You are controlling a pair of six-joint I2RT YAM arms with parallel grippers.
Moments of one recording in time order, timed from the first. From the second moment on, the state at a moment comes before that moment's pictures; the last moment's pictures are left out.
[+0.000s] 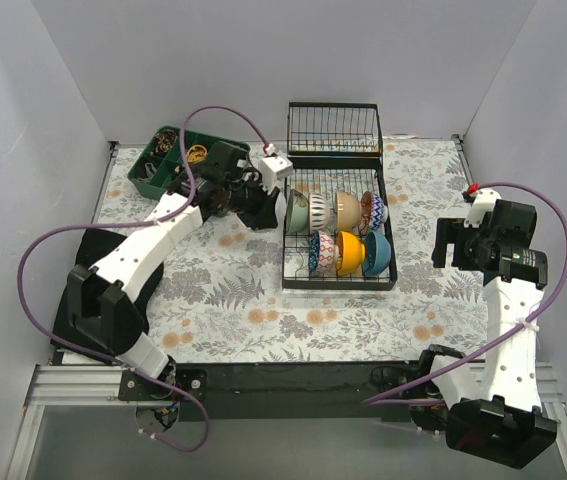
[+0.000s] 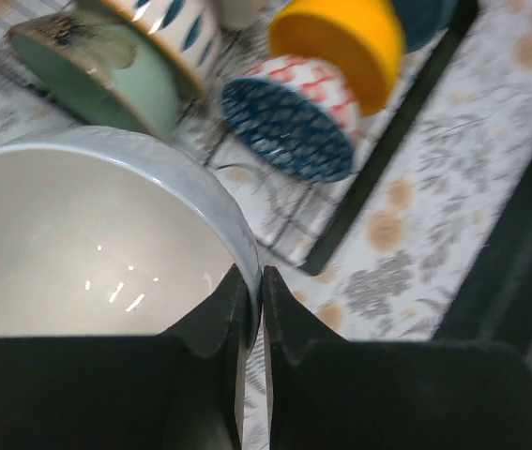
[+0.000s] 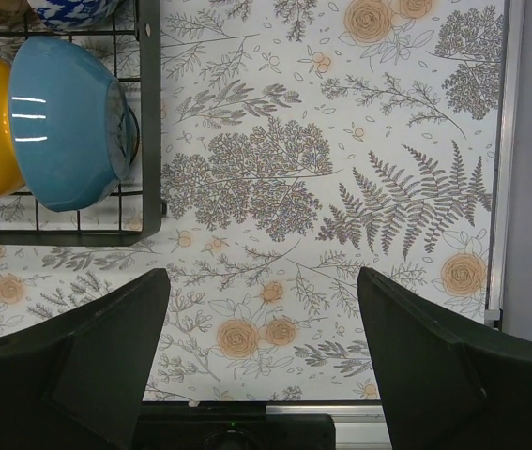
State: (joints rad) left arm -0.53 1.61 1.53 -0.80 0.41 0.26; right arm -0.24 0.91 1.03 -0.96 -0.20 -0.18
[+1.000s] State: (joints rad) left arm -0.54 1.51 0.75 0.66 0.76 -1.04; right arm -0.26 0.96 1.03 -0.95 -0.16 -0.19
